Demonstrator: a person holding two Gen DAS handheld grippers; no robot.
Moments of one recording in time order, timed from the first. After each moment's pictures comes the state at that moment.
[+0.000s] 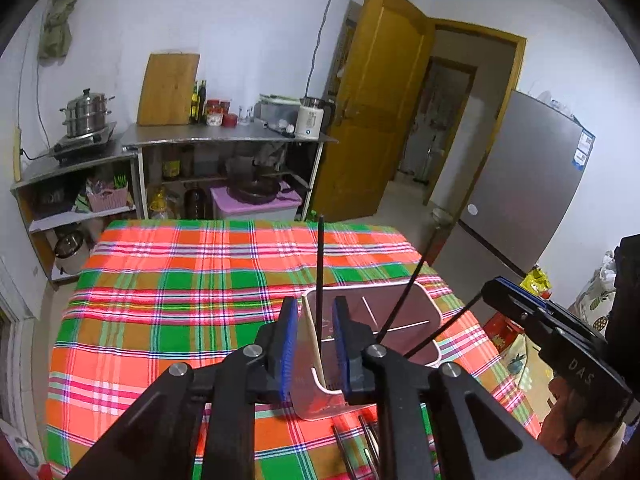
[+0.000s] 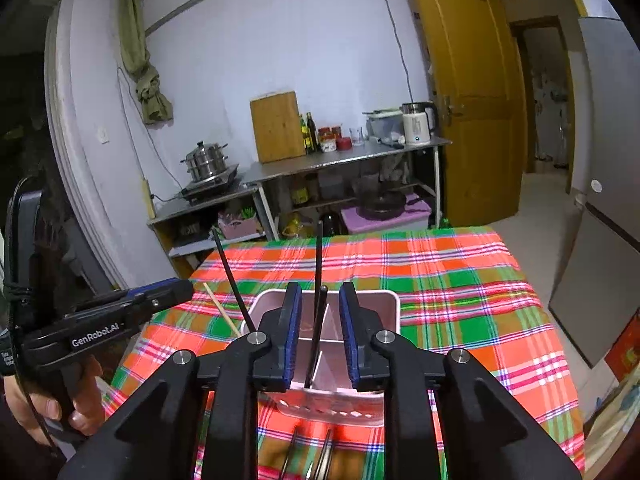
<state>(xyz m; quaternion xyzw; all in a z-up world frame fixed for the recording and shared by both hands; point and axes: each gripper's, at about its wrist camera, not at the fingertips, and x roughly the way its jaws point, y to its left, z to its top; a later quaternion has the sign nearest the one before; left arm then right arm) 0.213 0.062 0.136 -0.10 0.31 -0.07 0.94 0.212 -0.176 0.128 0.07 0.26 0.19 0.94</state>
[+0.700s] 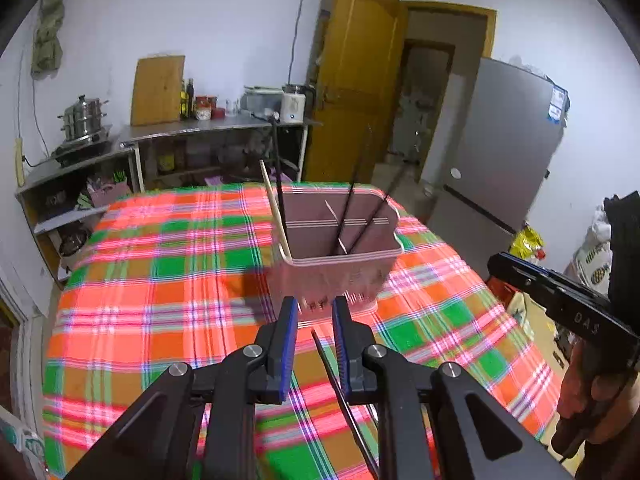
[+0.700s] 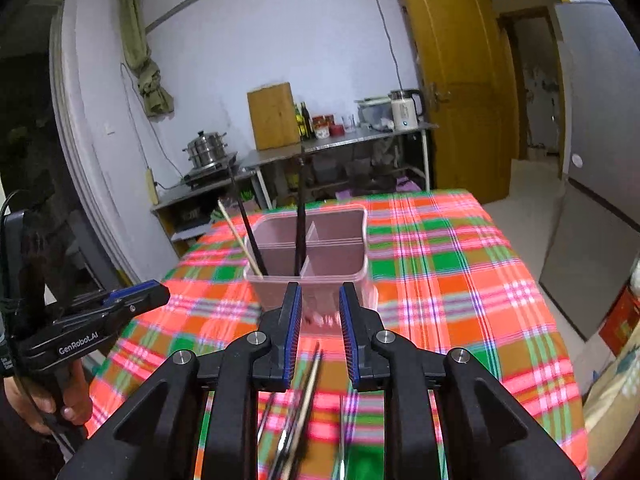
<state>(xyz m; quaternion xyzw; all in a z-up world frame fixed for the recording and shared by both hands) 0.098 0.020 0.088 -0.06 0.32 -0.09 0.94 0.123 -0.215 0.089 0.08 0.28 0.18 0.94</state>
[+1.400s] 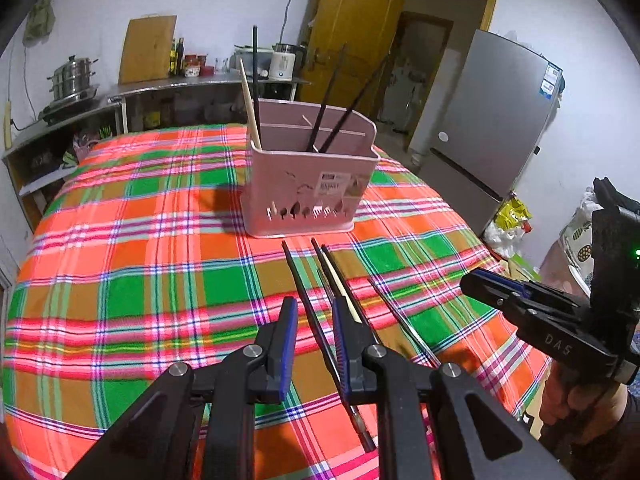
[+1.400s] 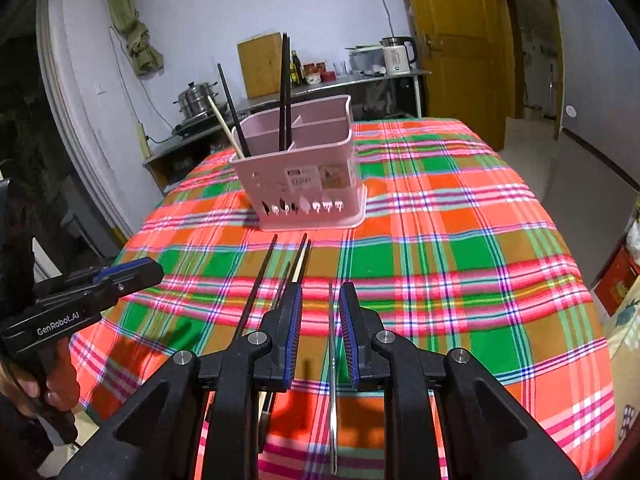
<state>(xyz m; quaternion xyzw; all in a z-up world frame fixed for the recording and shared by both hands) 0.063 0.000 0.027 -0.08 0.38 -0.12 0.91 0.076 -0.221 0.018 0.06 0.36 0.18 0.91</state>
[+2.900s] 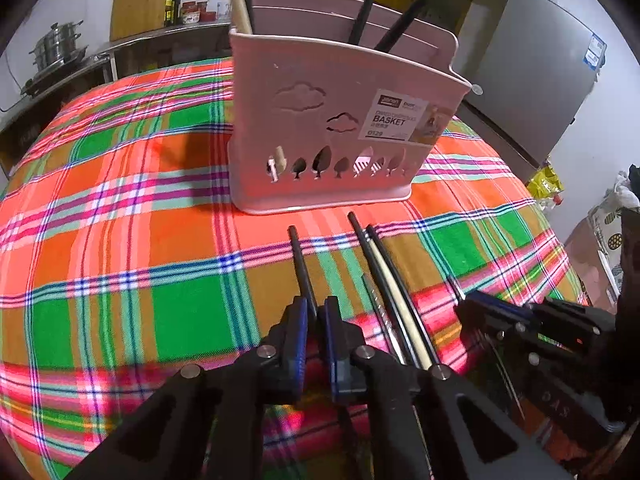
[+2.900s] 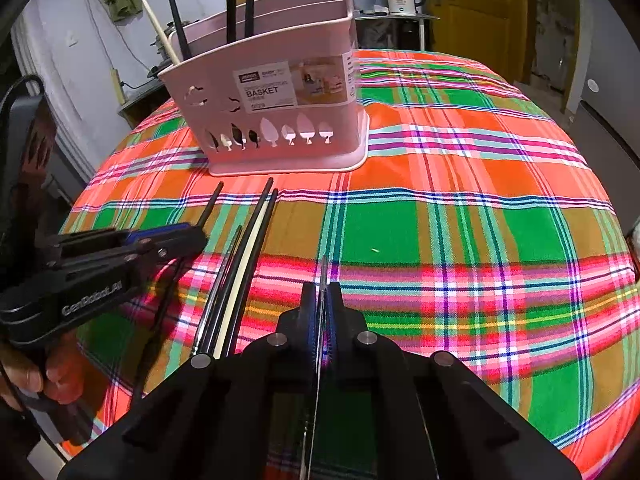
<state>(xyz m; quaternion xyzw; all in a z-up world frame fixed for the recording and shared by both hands) 0.169 -0.015 -0.054 -0.06 0.47 -0.10 0.87 0.154 -0.189 -0.055 0.02 0.46 0.17 0.87</state>
